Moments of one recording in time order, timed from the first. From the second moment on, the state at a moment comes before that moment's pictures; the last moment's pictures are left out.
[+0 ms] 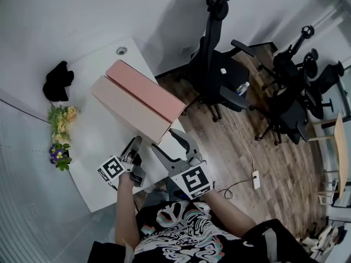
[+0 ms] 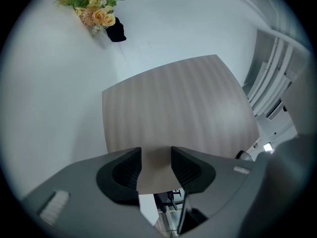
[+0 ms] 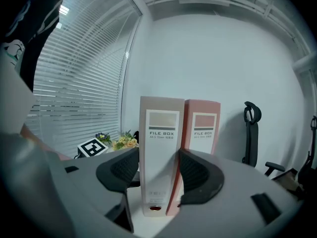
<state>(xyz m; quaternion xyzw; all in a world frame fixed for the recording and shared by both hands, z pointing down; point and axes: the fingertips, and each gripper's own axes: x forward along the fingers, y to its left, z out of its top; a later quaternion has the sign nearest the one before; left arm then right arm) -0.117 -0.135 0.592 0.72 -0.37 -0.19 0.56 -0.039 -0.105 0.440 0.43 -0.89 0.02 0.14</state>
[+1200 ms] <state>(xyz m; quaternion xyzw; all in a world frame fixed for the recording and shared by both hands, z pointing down) -0.122 -0.096 0.451 0.83 -0.50 -0.07 0.24 0.007 -0.089 0.413 0.43 -0.90 0.06 0.07</state>
